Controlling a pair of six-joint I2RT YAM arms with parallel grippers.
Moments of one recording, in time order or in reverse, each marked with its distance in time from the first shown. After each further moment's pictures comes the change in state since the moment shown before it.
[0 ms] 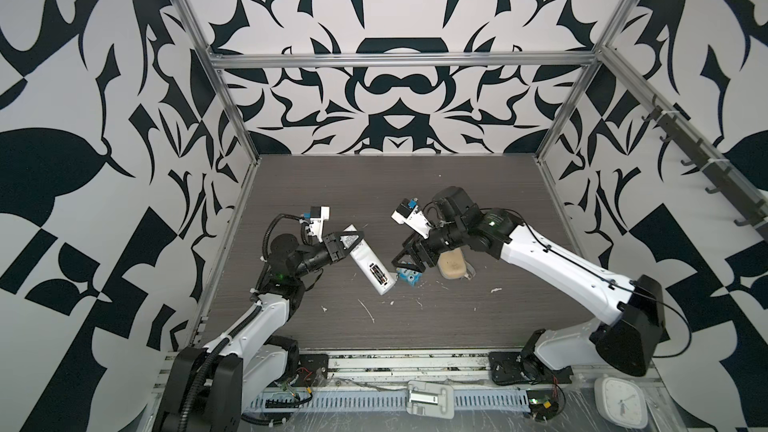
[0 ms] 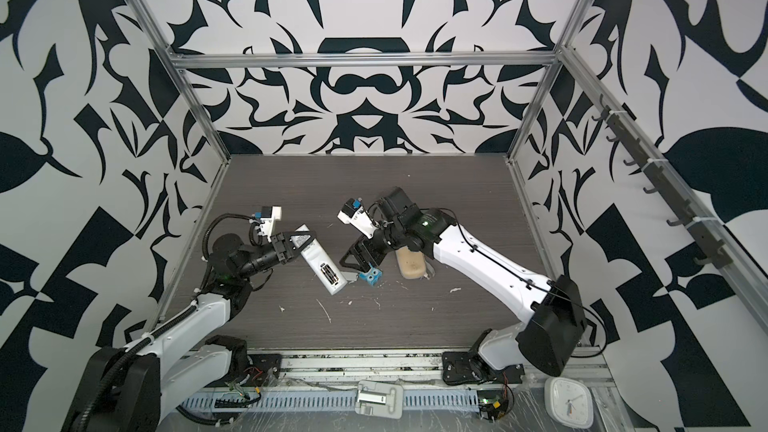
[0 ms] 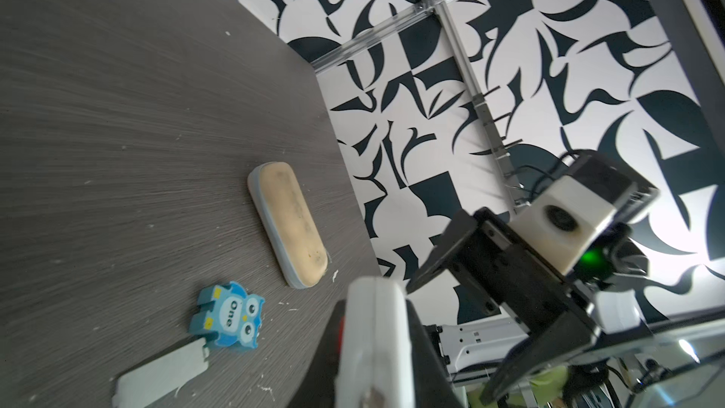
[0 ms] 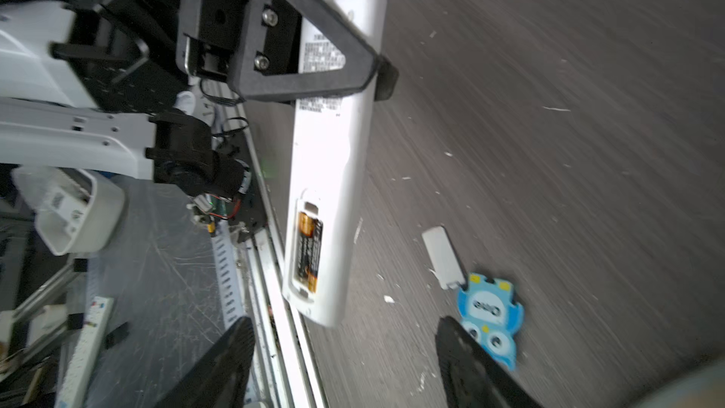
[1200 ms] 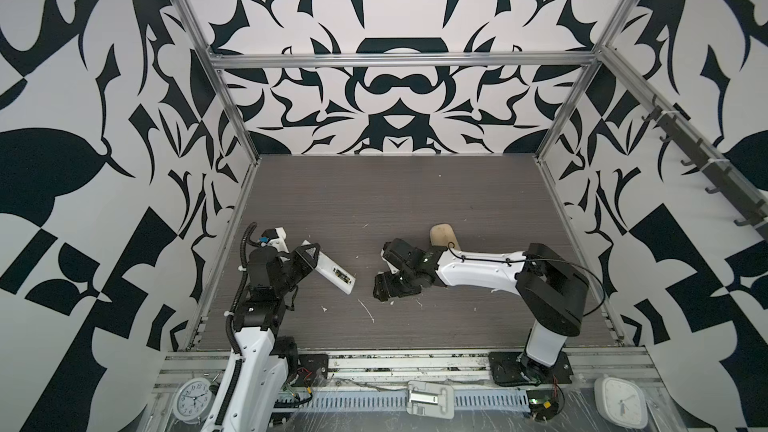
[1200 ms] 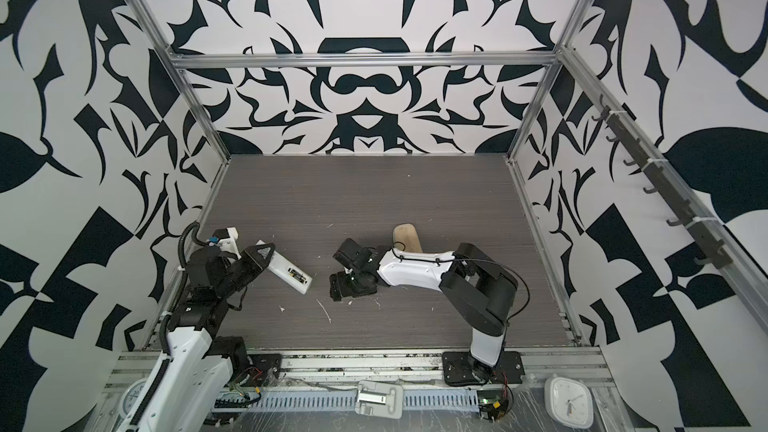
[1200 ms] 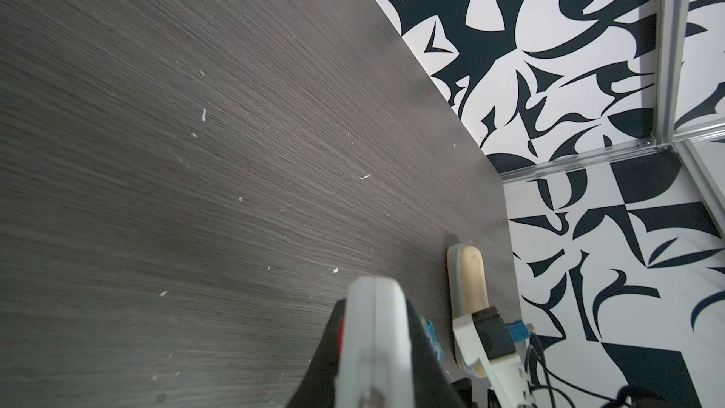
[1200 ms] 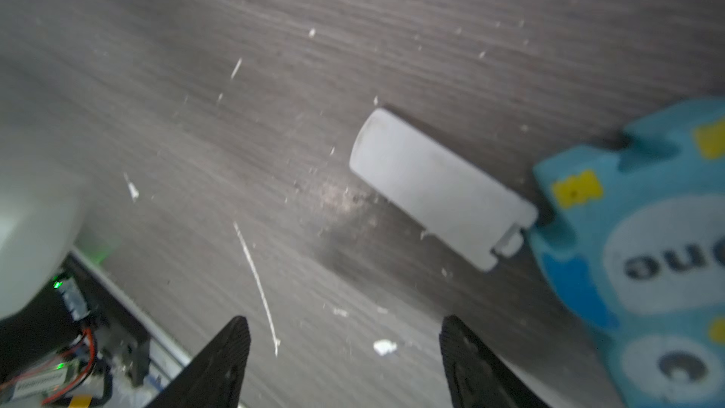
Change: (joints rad) left arm 0.221 -0.422 0.026 -0.842 -0.452 0.295; right arm 0.243 0.414 -0.158 0.298 0.304 0.737
